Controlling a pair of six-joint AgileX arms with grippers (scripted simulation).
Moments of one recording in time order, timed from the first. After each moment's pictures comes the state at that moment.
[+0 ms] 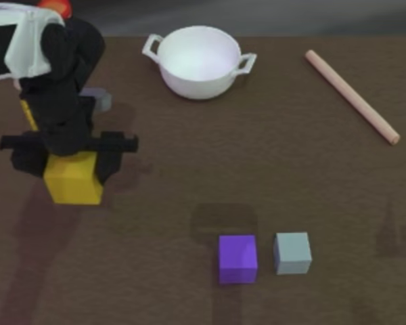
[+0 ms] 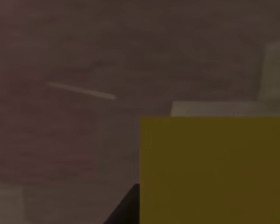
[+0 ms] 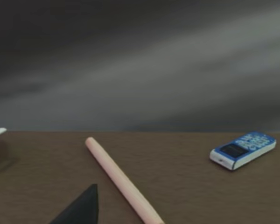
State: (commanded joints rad) left arm -0.30 1.97 1.40 -1.00 0.00 -0.24; right arm 0.01 0.00 0.00 0.00 0.00 0.00
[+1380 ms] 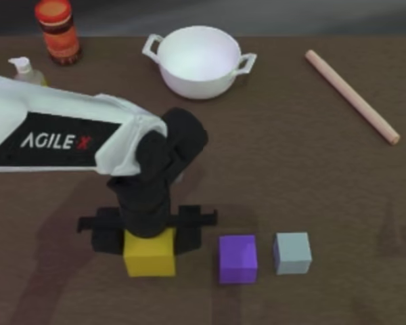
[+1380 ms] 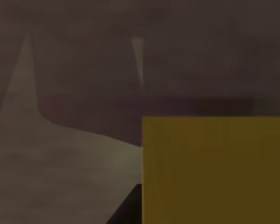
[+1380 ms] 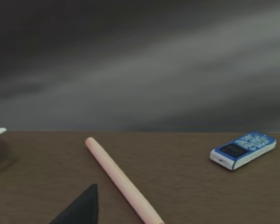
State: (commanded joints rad) left arm -0.65 1.95 1.13 -0.74 -0.01 -0.66; right arm 0.01 0.00 0.00 0.00 0.00 0.00
